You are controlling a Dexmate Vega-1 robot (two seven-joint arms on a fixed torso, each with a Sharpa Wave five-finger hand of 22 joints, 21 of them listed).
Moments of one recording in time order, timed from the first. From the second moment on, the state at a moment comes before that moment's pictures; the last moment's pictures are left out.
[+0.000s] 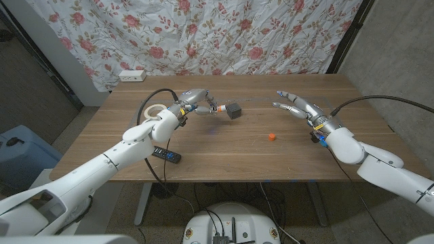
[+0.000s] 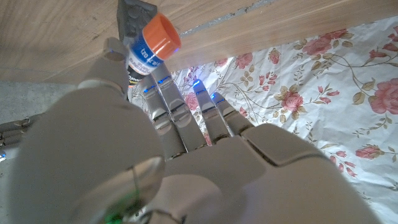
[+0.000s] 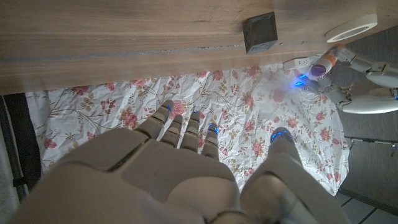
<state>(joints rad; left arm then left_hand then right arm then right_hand) 0.77 0.76 0.62 -1.77 0.56 0.04 0.17 0.96 -0.04 0.34 -0.16 0.18 1.07 -0.14 0.24 0.18 1.18 -0.18 0.19 0.19 0.56 -0.05 0.18 0.17 0.24 -0.04 0.19 0.17 -1.21 -1.04 -0.29 -1.97 -0.16 -0.02 -0.24 0.28 0.04 0.30 -0.16 0.19 0.10 -0.14 0.18 0.18 0.19 -0.03 0.19 0.20 -0.02 -0.01 0.21 0.23 0.18 0.04 0.18 0.16</state>
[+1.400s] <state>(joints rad) 0.80 0.66 0.63 -1.73 0.45 0.04 0.32 0.96 -0.04 0.33 -0.16 0.18 1.07 -0.14 0.24 0.18 1.18 -0.18 0.19 0.19 0.56 -0.05 0.18 0.17 0.23 -0.04 0.19 0.17 -1.08 -1.25 -0.42 -2.31 -0.38 -0.51 0.18 0.60 -0.06 0.40 -0.19 0.24 0.08 -0.15 0.23 0.19 0.18 -0.03 0.21 0.23 -0.02 0.05 0.22 0.22 0.18 0.07 0.19 0.16</state>
